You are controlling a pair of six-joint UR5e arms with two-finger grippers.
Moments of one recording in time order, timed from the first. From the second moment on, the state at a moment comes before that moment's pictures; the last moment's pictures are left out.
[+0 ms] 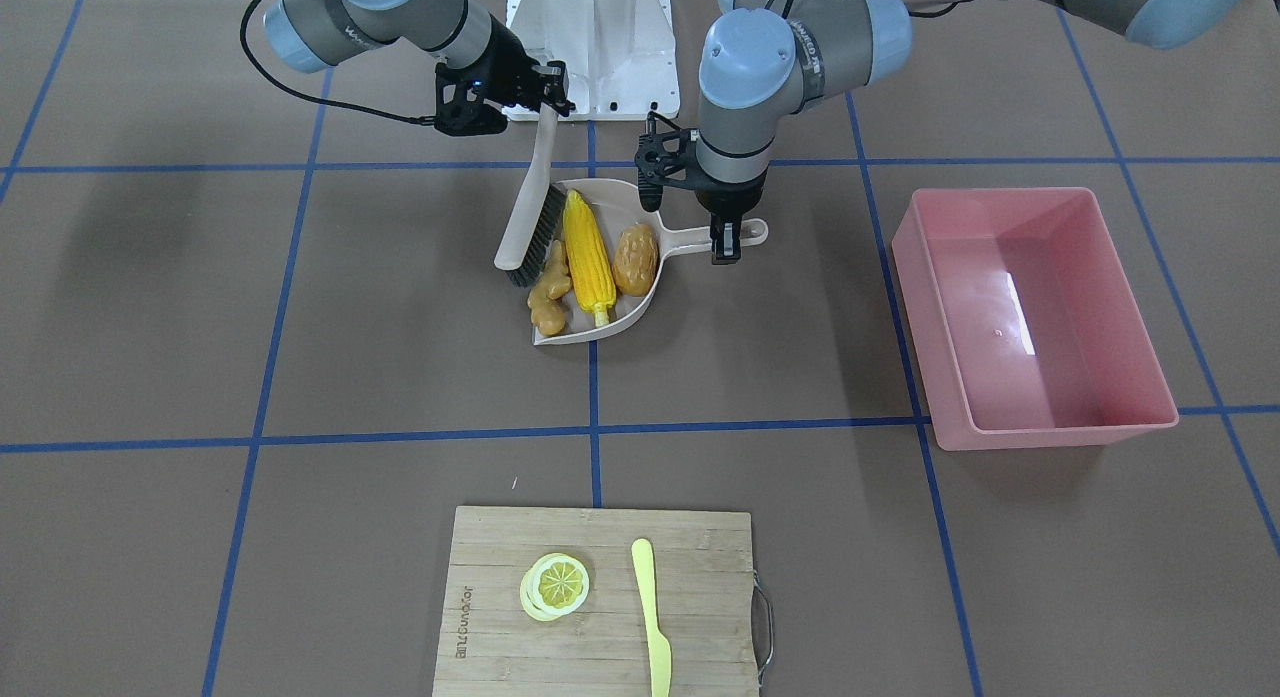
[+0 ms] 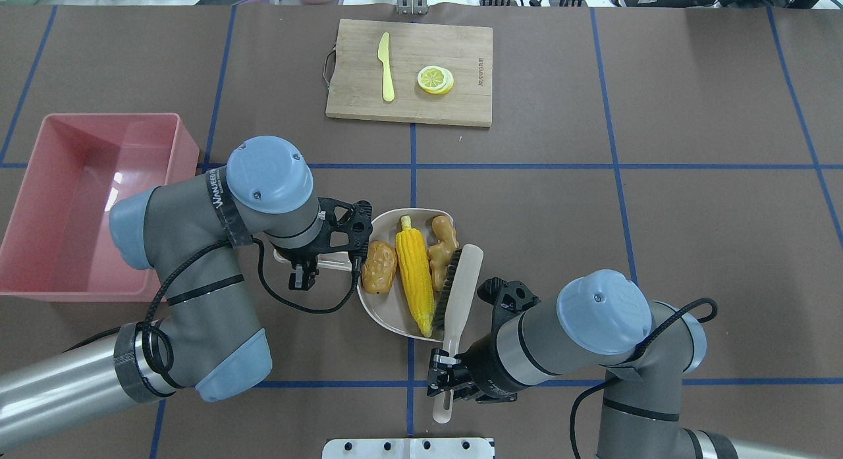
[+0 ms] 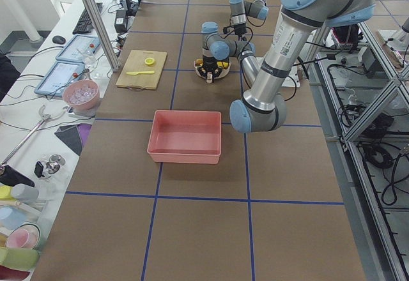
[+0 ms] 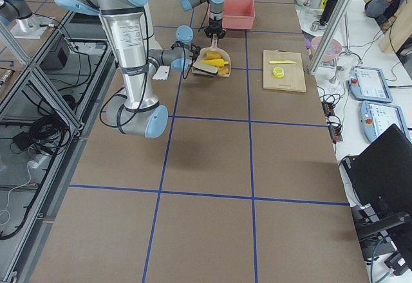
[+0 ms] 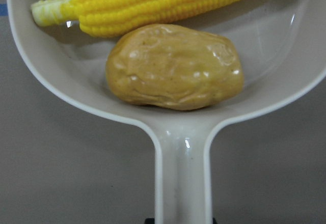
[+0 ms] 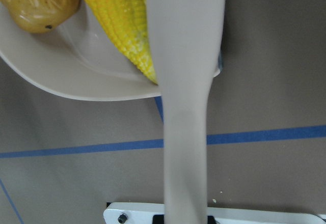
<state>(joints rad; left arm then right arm) -0.51 -2.16 -1.77 -1.45 -1.90 0.45 0.28 -1.23 1.90 -0.98 2.05 1.80</state>
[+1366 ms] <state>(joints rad) -0.51 -2.09 -1.77 -1.65 -1.91 0.41 0.55 -1.25 2.01 -1.37 2.25 1.43</state>
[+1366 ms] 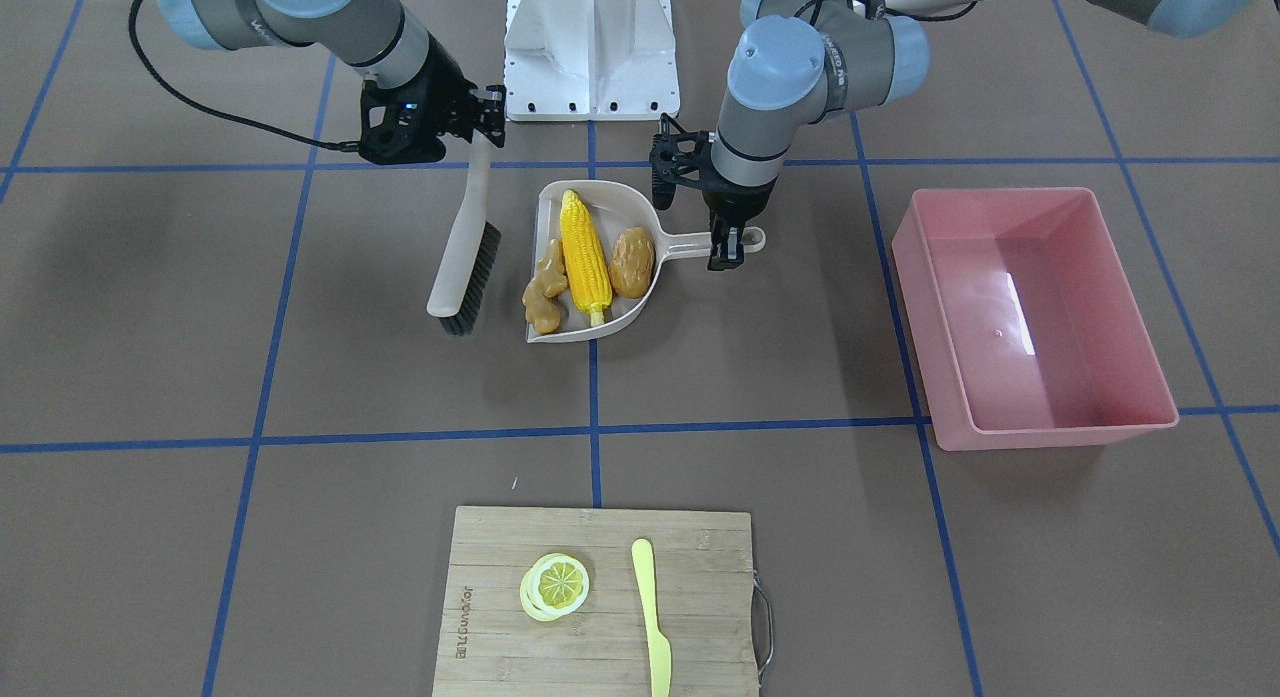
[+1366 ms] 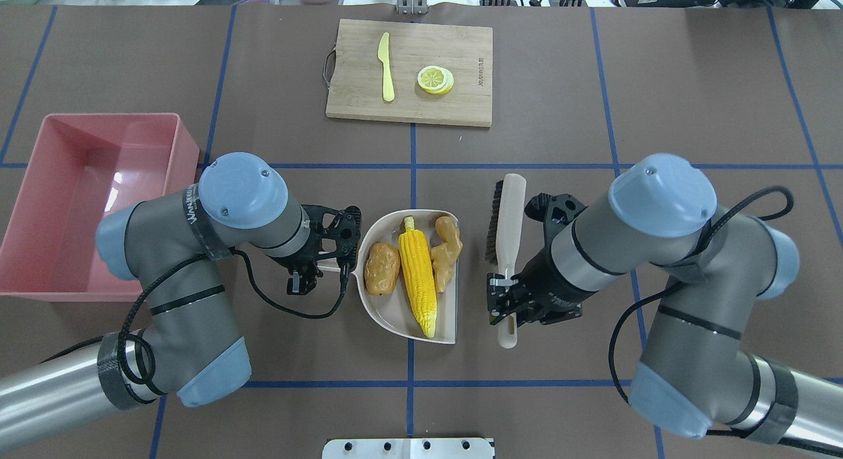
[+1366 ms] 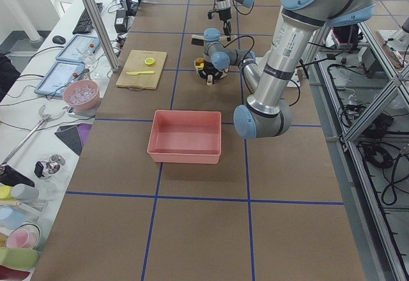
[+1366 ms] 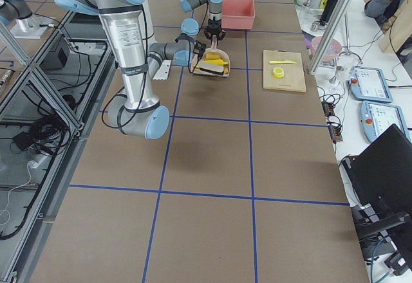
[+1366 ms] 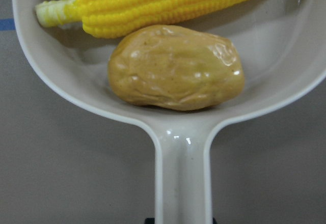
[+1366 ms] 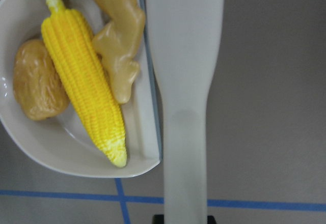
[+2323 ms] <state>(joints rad) -0.51 -2.08 -1.79 -1.74 -1.91 0.33 0.76 -1.54 2.01 -1.56 2.29 0.84</state>
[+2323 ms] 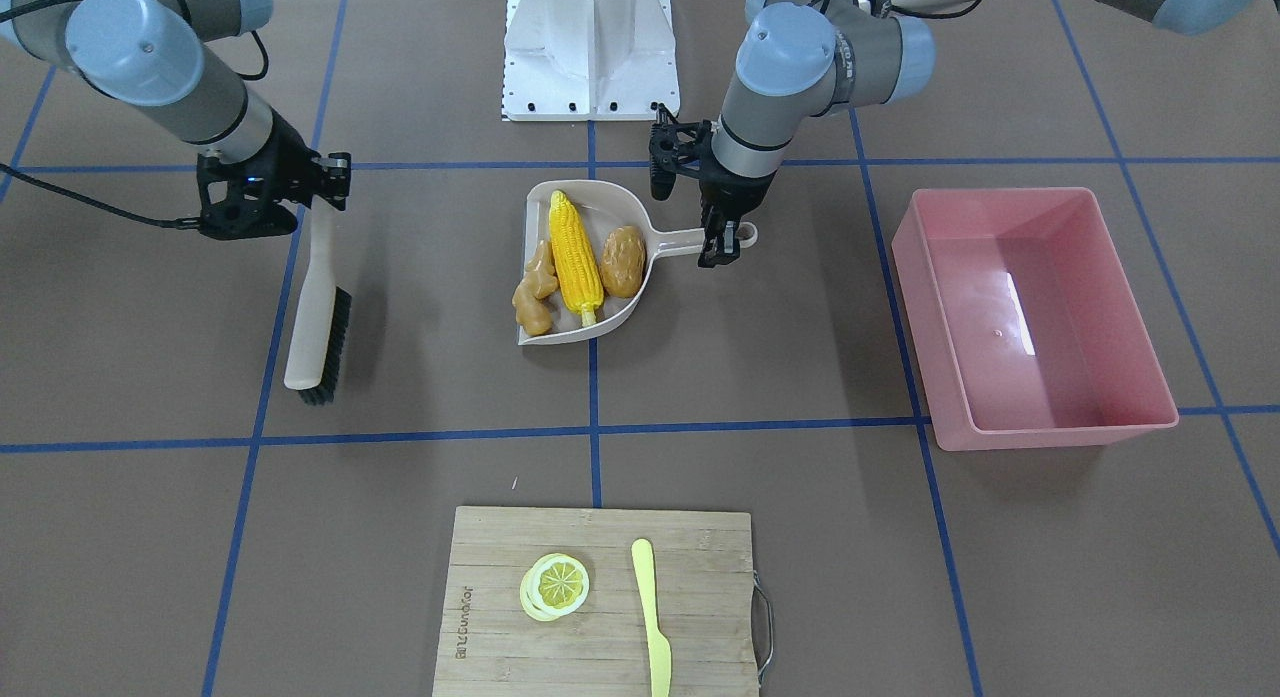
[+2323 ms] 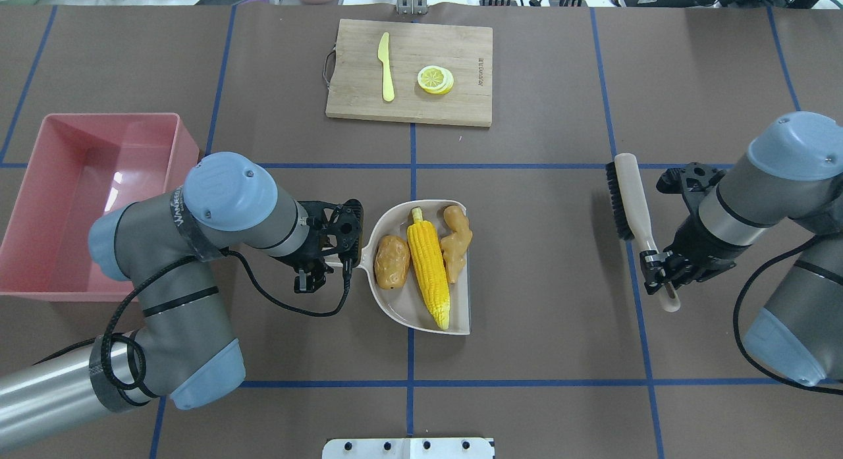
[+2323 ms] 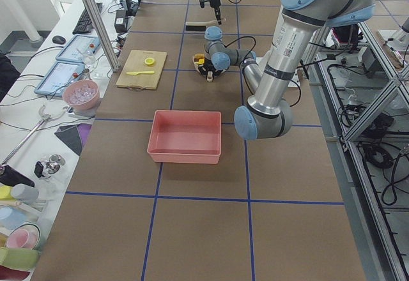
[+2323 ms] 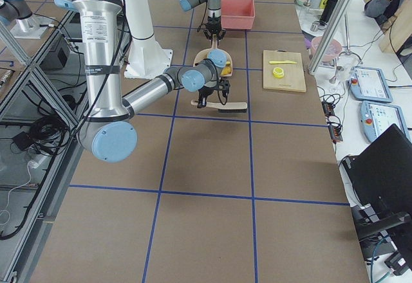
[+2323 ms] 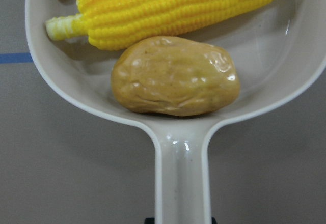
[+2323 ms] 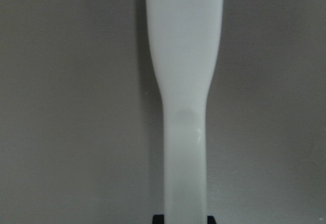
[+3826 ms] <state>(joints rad) -0.66 -1.88 -1.97 -2.11 -1.91 0.03 0.94 -1.68 1.87 -1.55 2.29 0.59</state>
